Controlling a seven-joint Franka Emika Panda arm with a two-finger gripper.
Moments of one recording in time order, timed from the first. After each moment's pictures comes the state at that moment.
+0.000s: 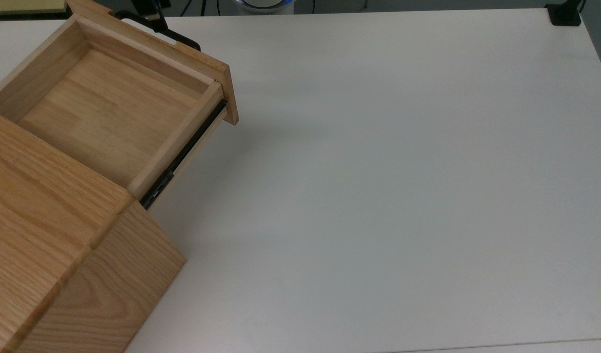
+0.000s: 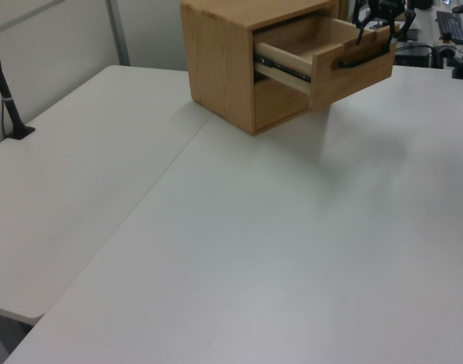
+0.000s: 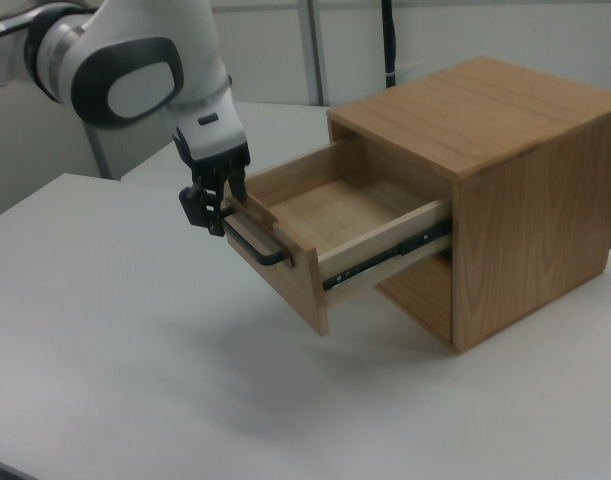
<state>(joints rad) -0.20 -0.20 -0.07 -1.91 0.18 1.89 1.10</state>
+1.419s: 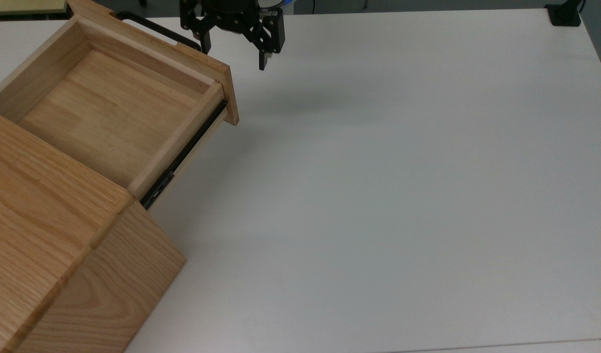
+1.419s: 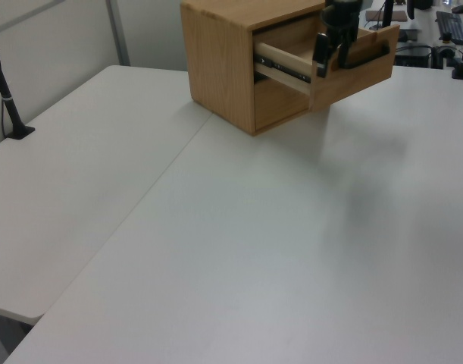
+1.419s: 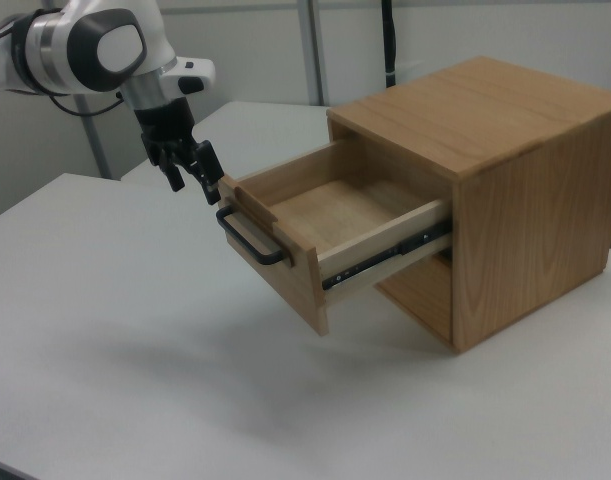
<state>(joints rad) 0.19 0.02 -0.14 -1.69 -0.07 1.82 0.27</state>
